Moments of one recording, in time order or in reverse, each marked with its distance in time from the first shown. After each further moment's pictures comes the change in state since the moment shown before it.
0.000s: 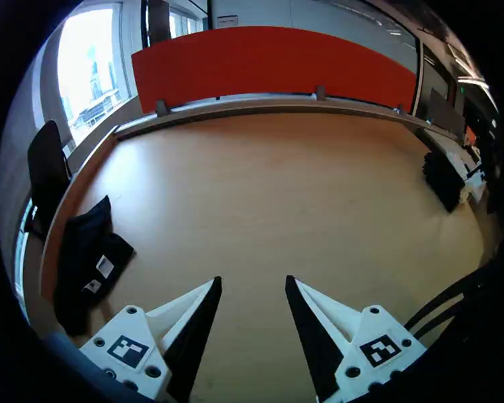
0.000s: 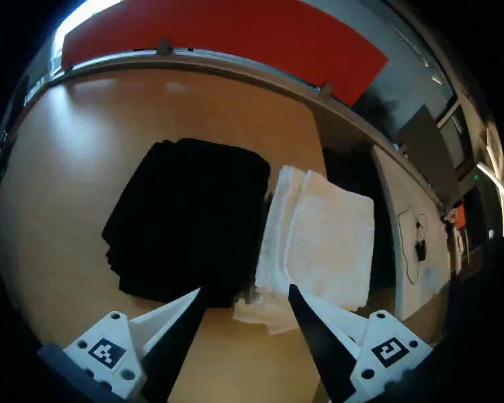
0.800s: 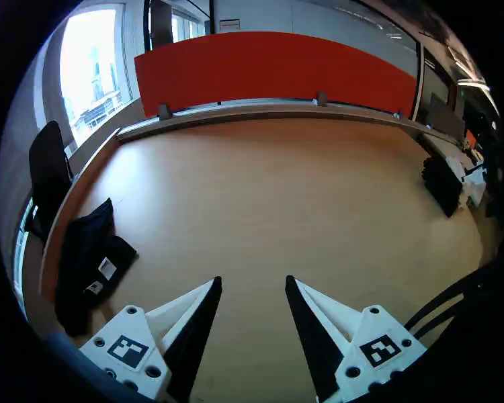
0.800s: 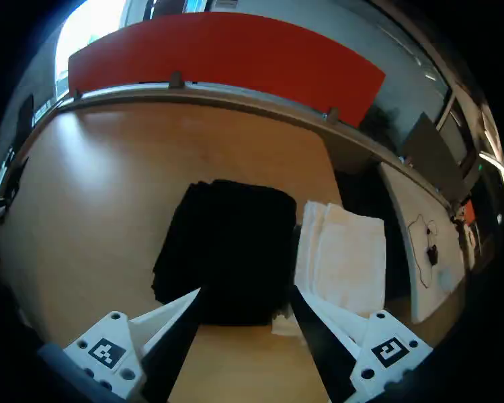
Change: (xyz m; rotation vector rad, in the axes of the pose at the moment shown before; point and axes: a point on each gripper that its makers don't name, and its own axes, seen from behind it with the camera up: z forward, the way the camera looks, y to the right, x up) left arm 0.007 -0.002 -0.007 0.002 0.024 -0.009; right arm 0.038 -0.045 -0.025 0.076 0.161 0.076
